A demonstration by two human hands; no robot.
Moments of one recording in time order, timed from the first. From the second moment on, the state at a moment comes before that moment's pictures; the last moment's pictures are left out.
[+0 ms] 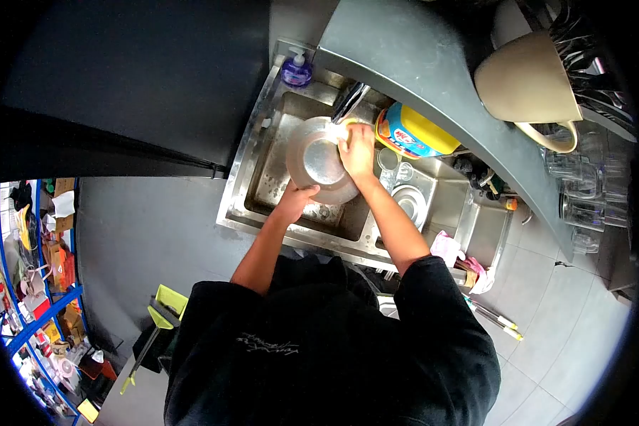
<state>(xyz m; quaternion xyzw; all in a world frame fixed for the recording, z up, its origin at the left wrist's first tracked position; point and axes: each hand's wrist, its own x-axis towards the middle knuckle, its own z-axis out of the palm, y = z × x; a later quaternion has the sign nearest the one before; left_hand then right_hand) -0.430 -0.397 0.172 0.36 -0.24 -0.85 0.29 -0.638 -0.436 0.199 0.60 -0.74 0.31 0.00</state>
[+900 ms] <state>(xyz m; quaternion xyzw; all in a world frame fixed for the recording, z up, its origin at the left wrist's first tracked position) -0.410 -0.399 0.145 0.40 -0.27 -0.80 0.36 -0.640 -0.400 0.122 0.31 -0.67 0.56 -0.38</state>
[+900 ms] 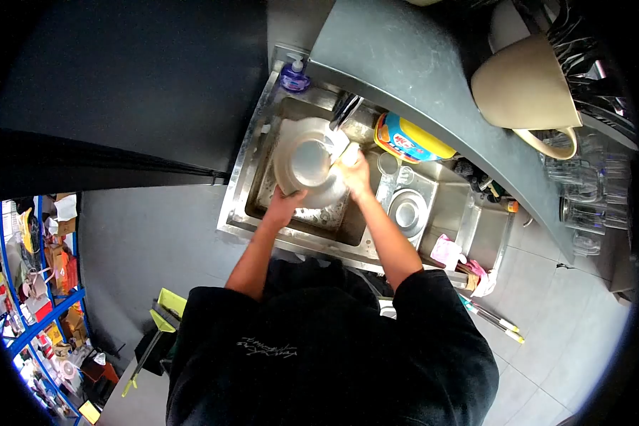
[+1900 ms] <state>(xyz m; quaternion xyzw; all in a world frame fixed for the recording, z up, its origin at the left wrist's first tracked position) -0.416 -0.427 0.139 0.52 -0.39 -0.67 0.38 -0.608 -0.423 0.141 -0.03 -0.62 0.62 -0.48</state>
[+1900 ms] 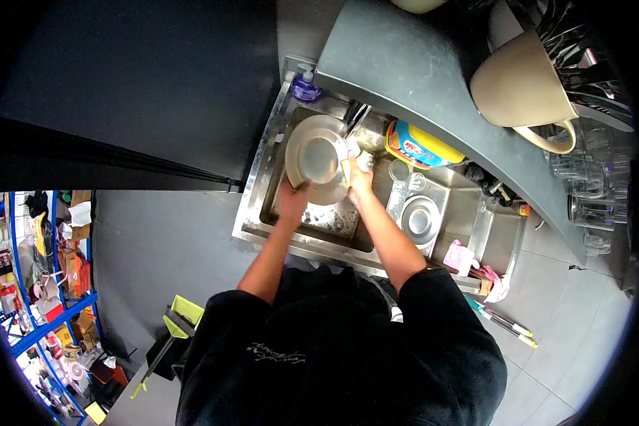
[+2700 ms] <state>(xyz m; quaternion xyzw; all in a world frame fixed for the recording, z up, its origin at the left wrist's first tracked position) -0.435 -0.405 0.151 0.42 -0.29 -0.78 0.36 -0.582 -0.406 0.212 0.70 -0.63 0.29 -0.18</state>
